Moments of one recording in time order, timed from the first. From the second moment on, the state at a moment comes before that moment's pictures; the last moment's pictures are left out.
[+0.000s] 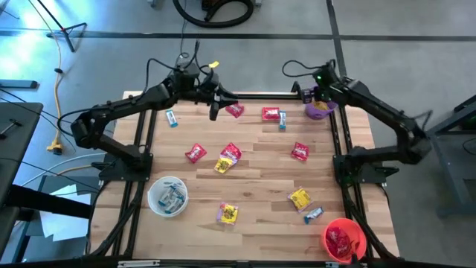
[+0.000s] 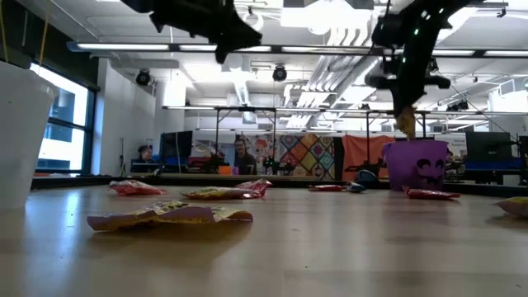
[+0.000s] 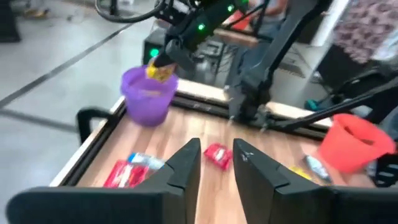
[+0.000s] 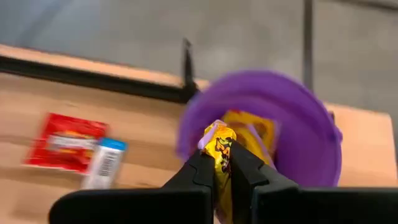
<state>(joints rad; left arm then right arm) 0.54 1.41 1.18 -0.05 0.47 -0.05 -0.88 1.23 1.07 -0.83 0.35 0.40</state>
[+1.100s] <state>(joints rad) 0.65 1.10 0.71 0.10 0.41 -0.08 -0.62 1.34 1.20 -0.84 0.23 0.61</state>
